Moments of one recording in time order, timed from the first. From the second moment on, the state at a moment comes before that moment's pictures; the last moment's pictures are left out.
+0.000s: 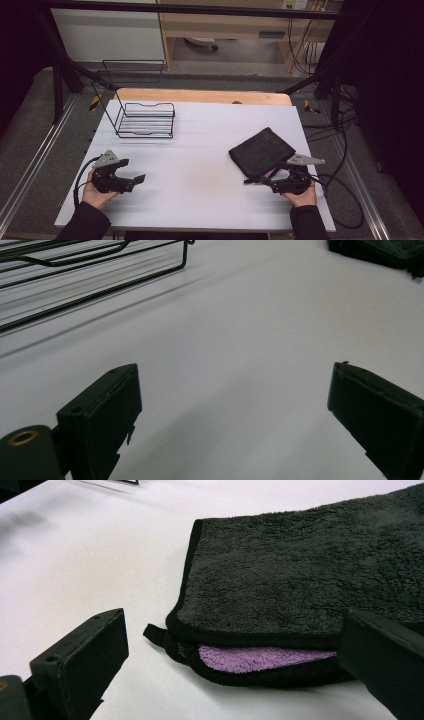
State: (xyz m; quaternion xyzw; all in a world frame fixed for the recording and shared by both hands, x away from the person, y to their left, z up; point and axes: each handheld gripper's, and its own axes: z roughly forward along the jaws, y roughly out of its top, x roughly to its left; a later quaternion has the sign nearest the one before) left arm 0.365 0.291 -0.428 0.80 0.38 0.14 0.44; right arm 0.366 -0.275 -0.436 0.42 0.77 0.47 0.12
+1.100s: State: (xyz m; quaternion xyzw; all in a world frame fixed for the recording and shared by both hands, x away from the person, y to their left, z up) left arm 0.365 0.293 -0.430 0.80 0.39 0.14 0.43; right arm 0.392 -0.224 -0.410 0.40 0.79 0.44 0.16
